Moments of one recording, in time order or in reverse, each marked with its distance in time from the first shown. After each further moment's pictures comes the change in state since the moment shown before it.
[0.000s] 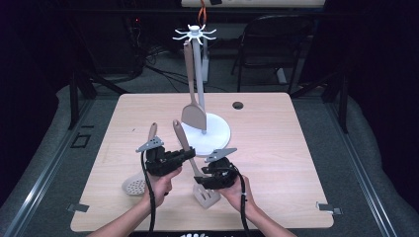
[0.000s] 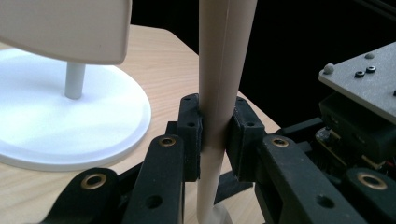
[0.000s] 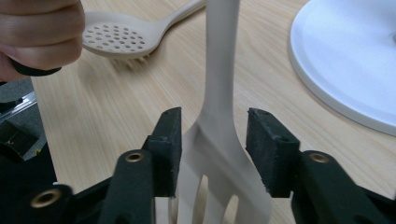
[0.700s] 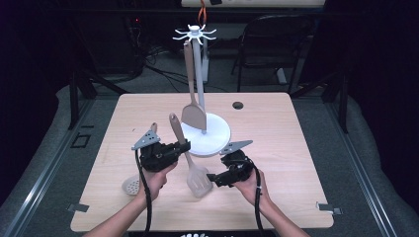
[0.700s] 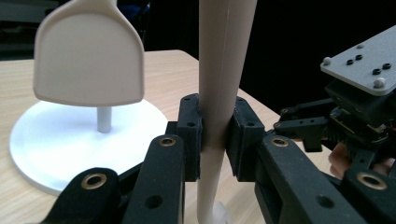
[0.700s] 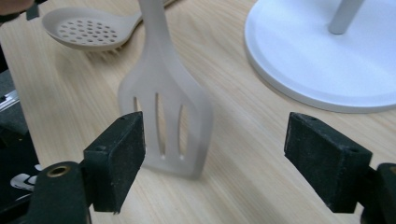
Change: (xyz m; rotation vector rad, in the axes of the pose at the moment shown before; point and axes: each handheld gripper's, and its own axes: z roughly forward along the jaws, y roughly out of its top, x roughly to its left) left arm -0.008 0.022 -0.012 -0.036 0.084 0.138; right arm -0.030 -0.001 -0.035 0.041 -0.060 0.009
